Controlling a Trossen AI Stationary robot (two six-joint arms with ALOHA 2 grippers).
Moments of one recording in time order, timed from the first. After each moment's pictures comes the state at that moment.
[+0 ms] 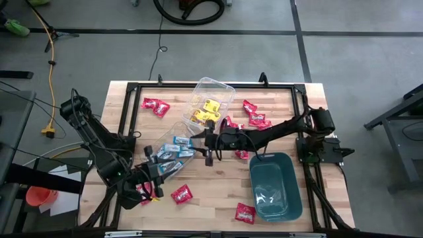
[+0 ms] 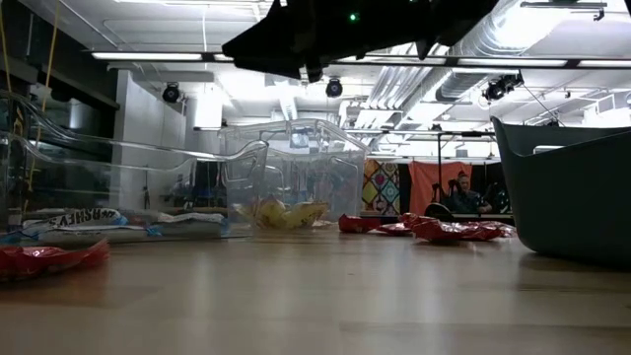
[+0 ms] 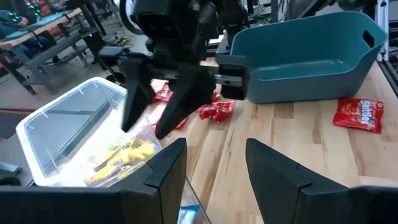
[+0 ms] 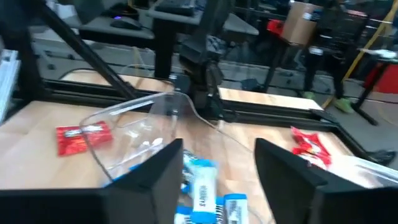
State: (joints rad) left arm -0.91 1.30 0.98 -0.58 -1.16 -0.60; right arm 0.11 1.86 1.13 0.57 0.16 -0.14
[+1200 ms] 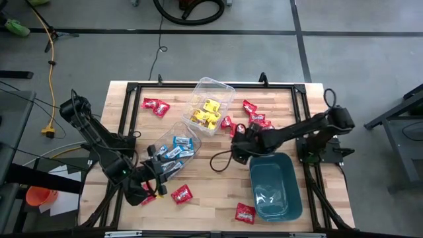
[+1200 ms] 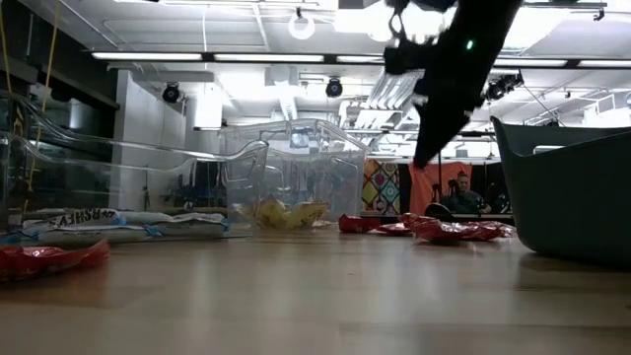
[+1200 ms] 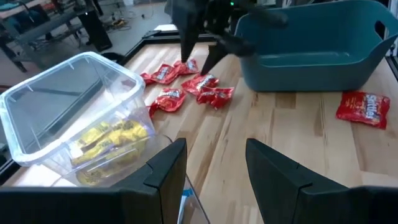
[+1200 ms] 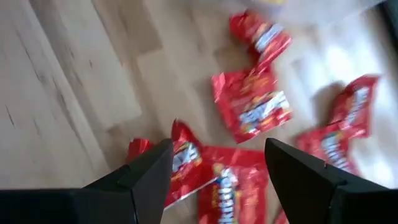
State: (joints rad) left arm -0.86 1.30 0.91 -0.52 -1.10 -0.66; right arm 0.20 1.64 1.13 -0.81 0.50 0.52
